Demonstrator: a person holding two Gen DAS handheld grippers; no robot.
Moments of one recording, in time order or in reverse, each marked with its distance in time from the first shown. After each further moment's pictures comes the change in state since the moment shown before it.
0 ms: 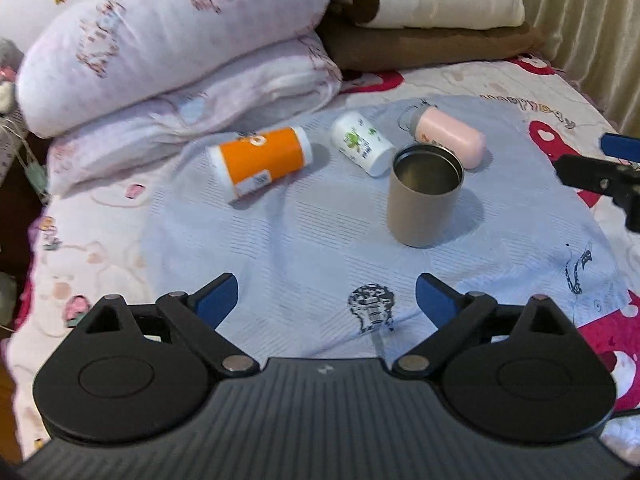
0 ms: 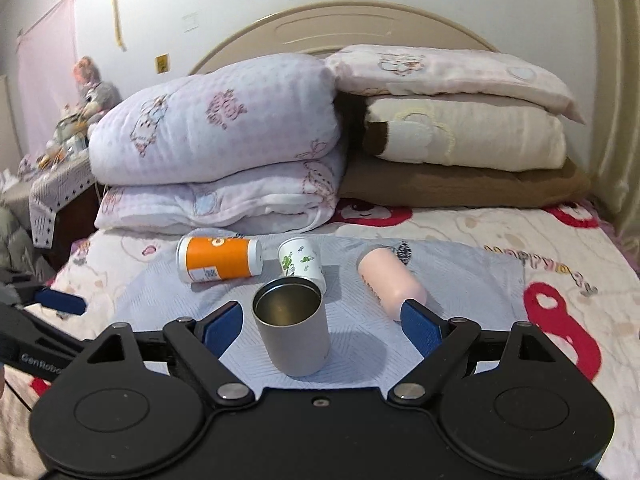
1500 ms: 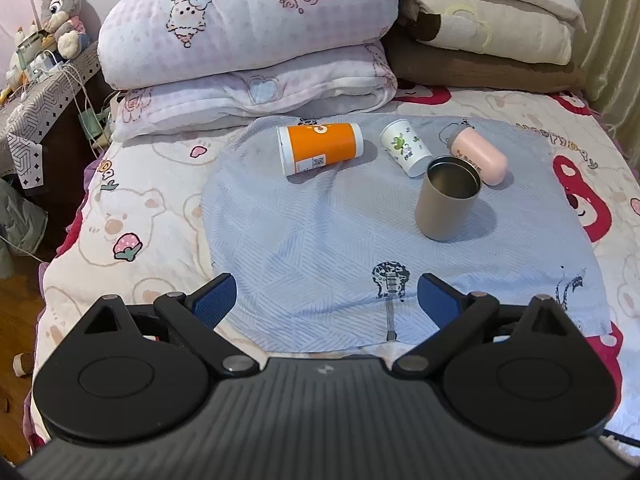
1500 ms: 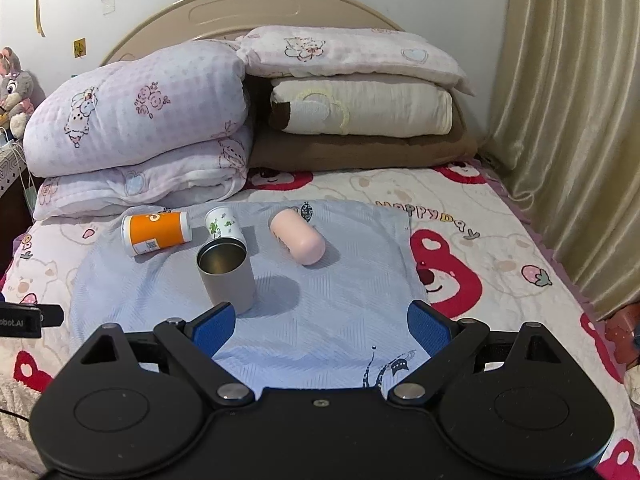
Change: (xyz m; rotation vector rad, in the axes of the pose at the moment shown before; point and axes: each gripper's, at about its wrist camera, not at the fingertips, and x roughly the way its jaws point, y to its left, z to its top) left arm -0.073 0.022 -0.018 -0.192 0.029 0.081; right arm -0.105 0.019 0.007 0.073 0.133 -0.295
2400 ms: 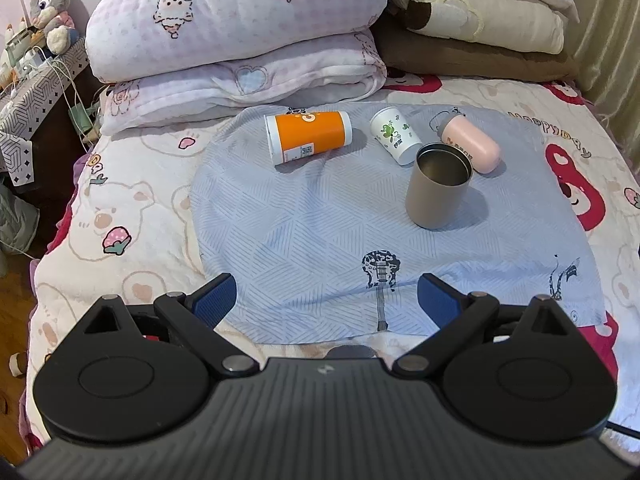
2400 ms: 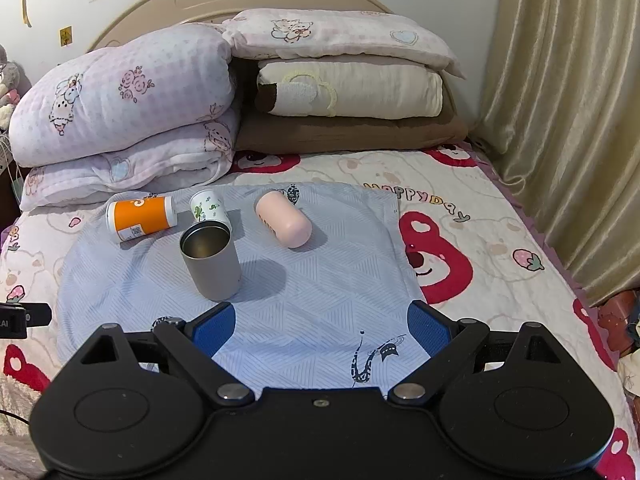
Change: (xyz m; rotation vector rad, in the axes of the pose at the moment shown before) left arm 0.005 -0.006 -0.003 0.016 0.029 -0.030; right arm 0.012 -0.006 -0.004 0.007 0.049 -0.033
